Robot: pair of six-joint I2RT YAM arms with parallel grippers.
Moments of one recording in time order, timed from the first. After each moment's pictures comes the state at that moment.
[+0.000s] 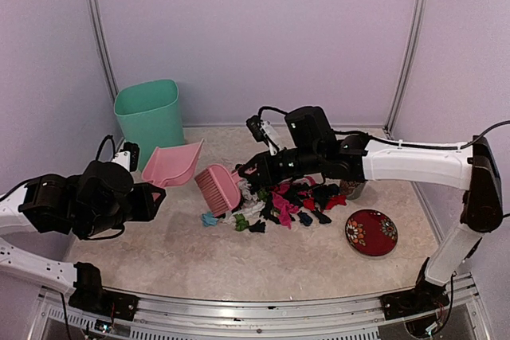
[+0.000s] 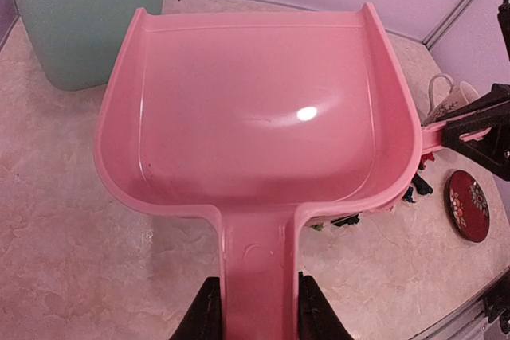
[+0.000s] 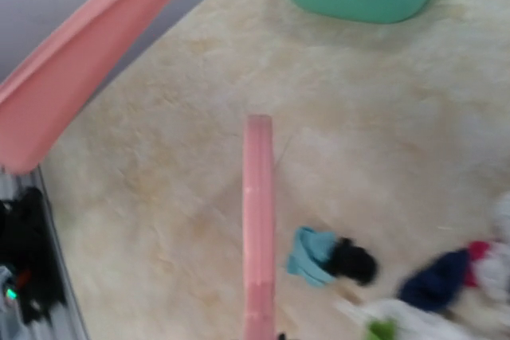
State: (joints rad) left arm -1.20 0.86 0.88 -0.77 -0.68 -0.90; right arm 0.94 1.65 1.30 -0.12 -0.27 0.34
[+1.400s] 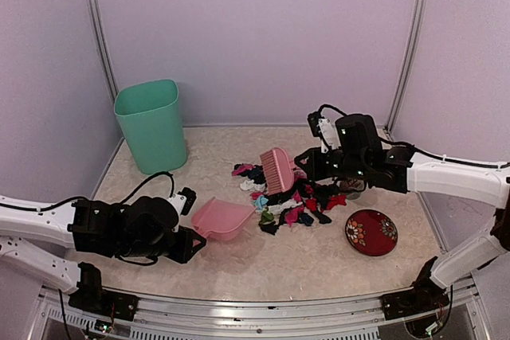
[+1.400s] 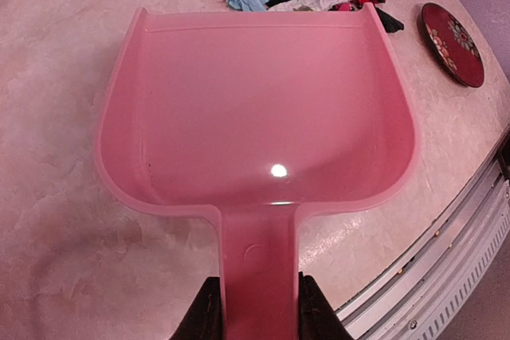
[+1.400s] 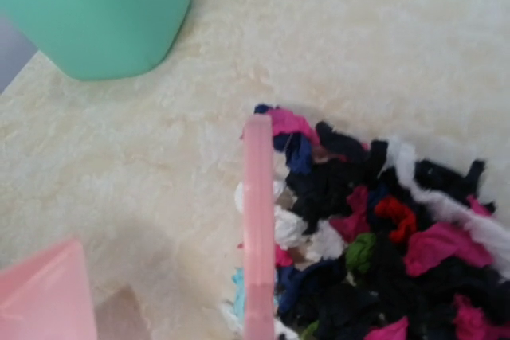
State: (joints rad) left arm -1.26 1.06 0.67 -0.45 -0.34 -0.76; right arm 0.79 1.38 0.99 -0.08 0.04 0.38
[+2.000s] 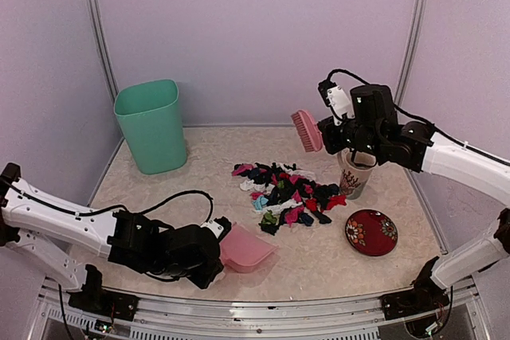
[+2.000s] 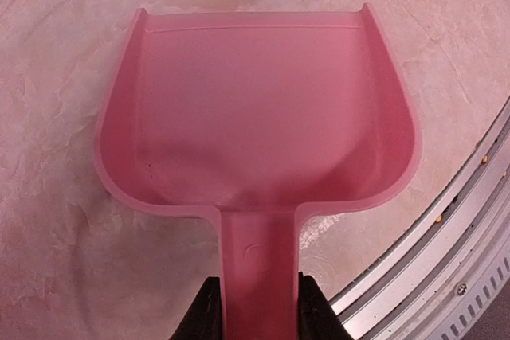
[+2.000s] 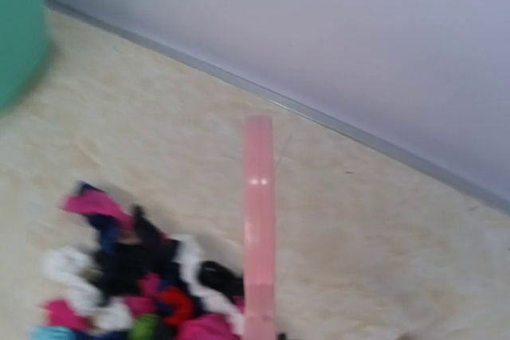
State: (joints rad) left arm -1.40 1.36 0.80 -0.51 -0.34 -0.68; right arm 0.75 1.33 1.18 -0.25 0.32 -0.01
